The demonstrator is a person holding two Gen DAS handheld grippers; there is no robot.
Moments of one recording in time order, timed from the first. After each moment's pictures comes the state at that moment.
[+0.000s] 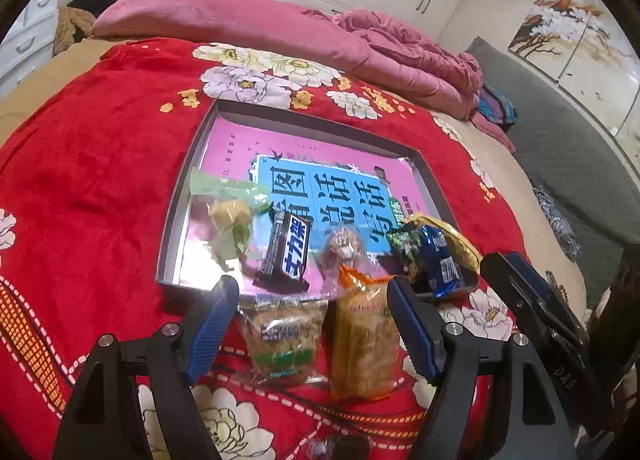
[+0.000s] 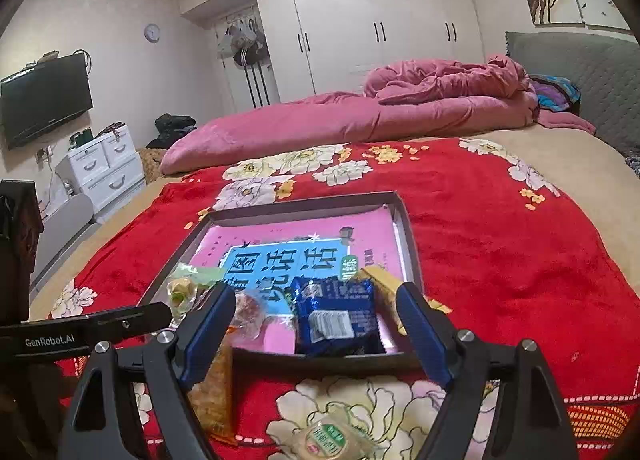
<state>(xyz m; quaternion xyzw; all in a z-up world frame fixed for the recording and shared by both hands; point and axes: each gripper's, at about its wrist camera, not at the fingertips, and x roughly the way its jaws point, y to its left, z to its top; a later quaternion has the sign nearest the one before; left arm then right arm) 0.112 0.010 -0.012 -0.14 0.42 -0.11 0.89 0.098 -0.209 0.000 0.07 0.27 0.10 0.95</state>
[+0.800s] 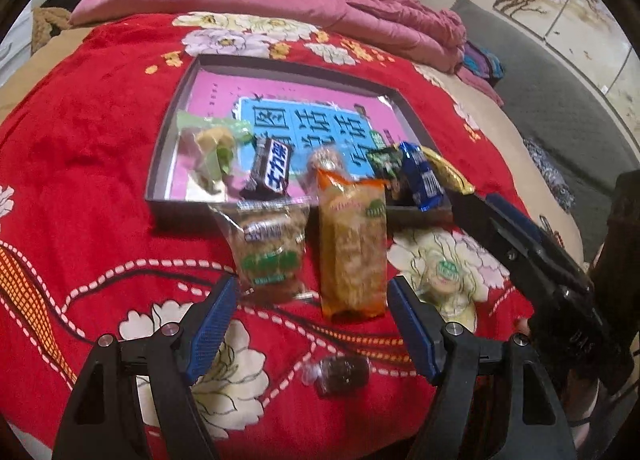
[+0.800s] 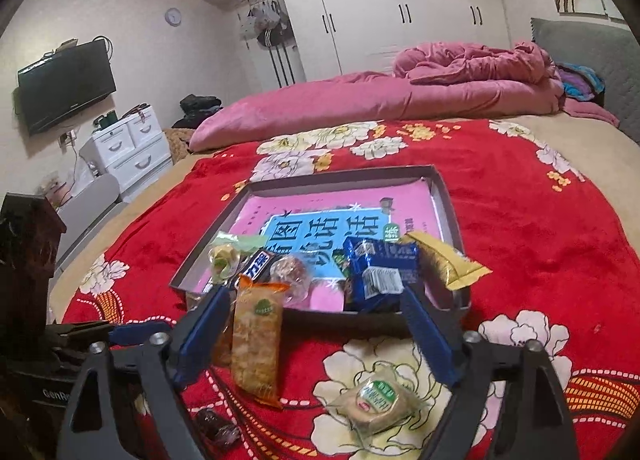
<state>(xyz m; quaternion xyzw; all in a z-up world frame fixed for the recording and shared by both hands) 0.070 -0.002 -0.025 -0.10 0.48 -0.15 0.86 0.077 -0.193 -0.005 0.07 0.30 0.15 0.94</state>
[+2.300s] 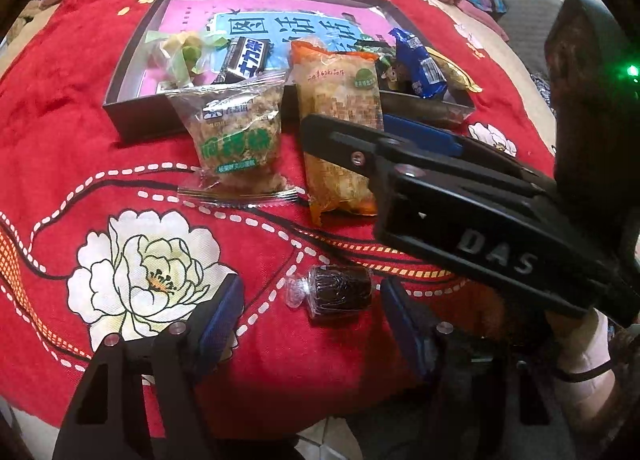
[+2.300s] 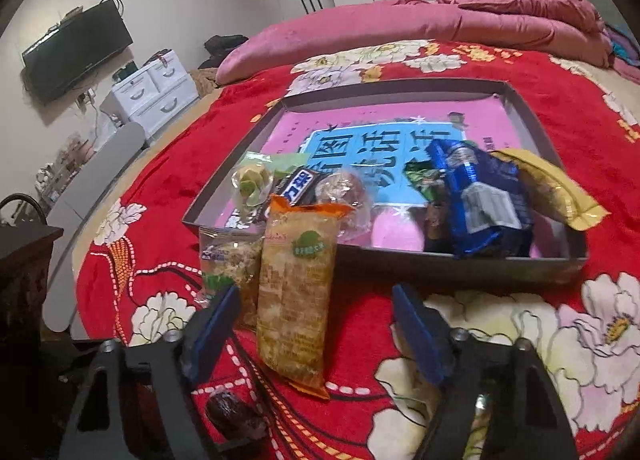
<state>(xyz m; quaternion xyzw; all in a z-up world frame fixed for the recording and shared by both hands) 0.051 -0.024 -0.060 -0.05 0.57 -0.16 0.80 0.115 -0.149 -0.062 0.07 0.42 0.24 0.87</state>
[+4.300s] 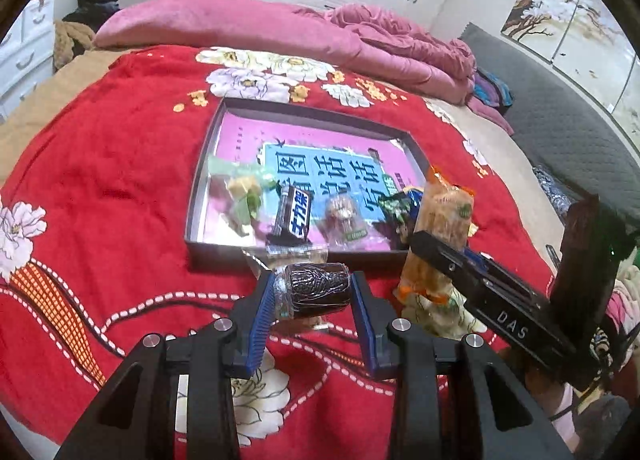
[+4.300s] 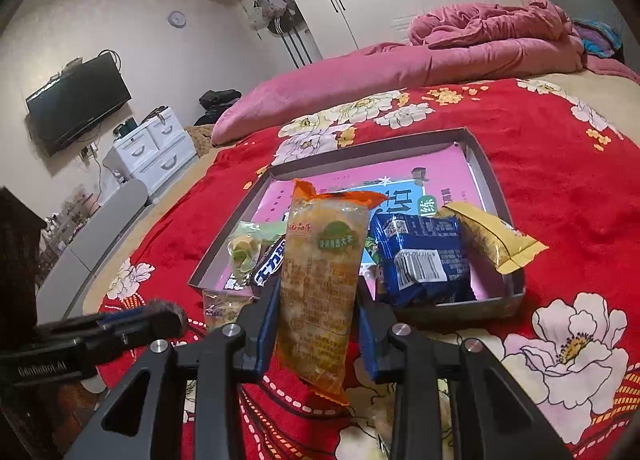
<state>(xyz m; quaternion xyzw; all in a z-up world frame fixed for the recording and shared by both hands) 0.073 0.013 0.004 -0.11 0.43 -0.11 0.89 0.107 -0.192 -0.028 0.12 0.33 0.21 0.91</state>
